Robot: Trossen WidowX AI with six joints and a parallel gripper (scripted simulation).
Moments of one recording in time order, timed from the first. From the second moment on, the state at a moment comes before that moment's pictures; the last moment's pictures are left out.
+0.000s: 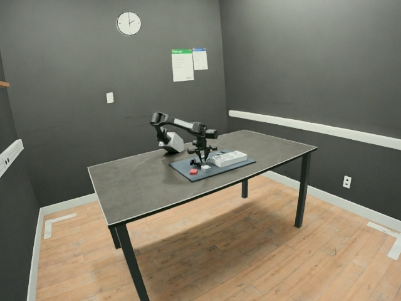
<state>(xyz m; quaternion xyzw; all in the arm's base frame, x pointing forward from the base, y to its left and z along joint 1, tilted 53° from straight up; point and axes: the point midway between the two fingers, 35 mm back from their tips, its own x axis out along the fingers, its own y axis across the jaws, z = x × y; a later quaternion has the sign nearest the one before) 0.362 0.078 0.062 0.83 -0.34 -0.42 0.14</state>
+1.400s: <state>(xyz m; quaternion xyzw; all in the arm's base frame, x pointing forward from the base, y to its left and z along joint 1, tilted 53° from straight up) 0.368 0.071 0.057 0.83 -0.34 -0.41 0.14</state>
